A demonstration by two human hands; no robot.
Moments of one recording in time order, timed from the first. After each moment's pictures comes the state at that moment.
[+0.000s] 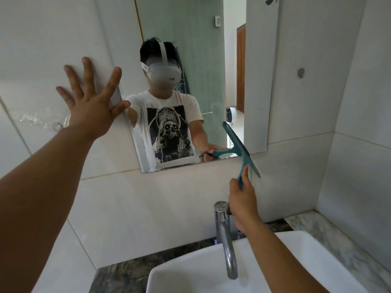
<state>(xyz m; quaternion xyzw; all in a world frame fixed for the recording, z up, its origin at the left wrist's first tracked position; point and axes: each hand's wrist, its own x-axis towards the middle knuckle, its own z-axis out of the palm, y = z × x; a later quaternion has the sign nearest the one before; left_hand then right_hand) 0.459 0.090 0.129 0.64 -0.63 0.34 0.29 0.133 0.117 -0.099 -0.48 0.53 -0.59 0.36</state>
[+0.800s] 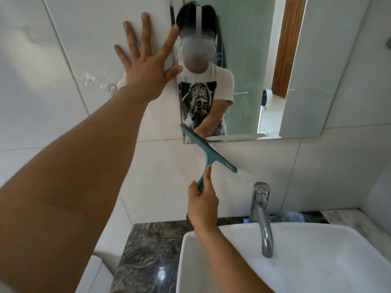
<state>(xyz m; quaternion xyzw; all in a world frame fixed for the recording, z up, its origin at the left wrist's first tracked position) 0.458 0.090 0.129 0.64 -0.62 0.36 0.27 0.312 0.190 -0.126 -0.56 0.51 -0.52 0.40</state>
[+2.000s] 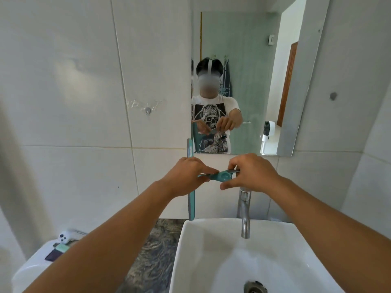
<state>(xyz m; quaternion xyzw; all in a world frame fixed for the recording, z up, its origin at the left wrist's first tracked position) 0.350 0.290 0.005 0.54 -0.81 0.10 0.21 0.145 0.245 0.030 -0.87 0.46 -0.19 0.02</state>
